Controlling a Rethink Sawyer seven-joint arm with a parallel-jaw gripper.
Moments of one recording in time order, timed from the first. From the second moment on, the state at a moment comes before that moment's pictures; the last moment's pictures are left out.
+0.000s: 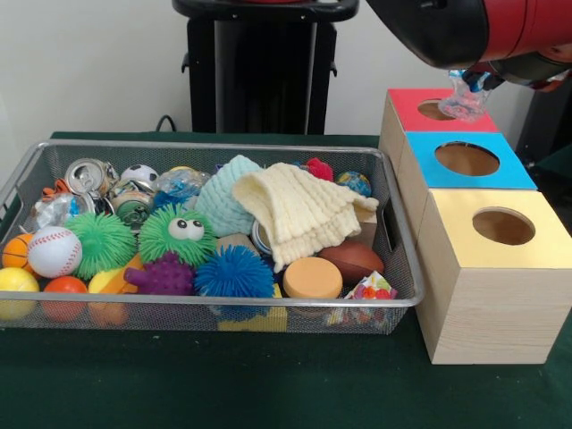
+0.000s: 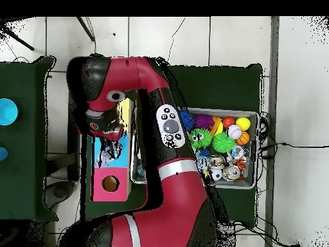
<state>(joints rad) -0.13 -0.37 0.40 0.96 -0.21 1.90 2.23</state>
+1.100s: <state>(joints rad) -0.13 -0.36 0.40 0.96 -0.21 1.82 2.23</state>
